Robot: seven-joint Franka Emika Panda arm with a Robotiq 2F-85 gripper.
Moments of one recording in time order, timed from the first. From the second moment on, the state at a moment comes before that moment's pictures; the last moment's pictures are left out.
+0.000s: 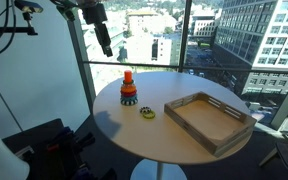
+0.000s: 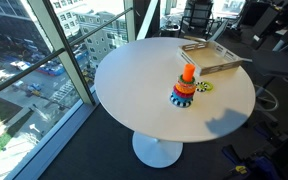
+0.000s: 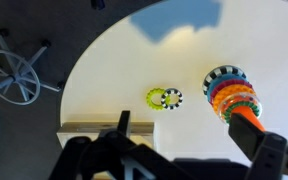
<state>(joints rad) -0.06 -0.52 0.23 -2.52 -0.07 2.11 0.47</state>
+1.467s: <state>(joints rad) 0.07 -0.17 0.13 -2.35 0.05 2.24 0.16</state>
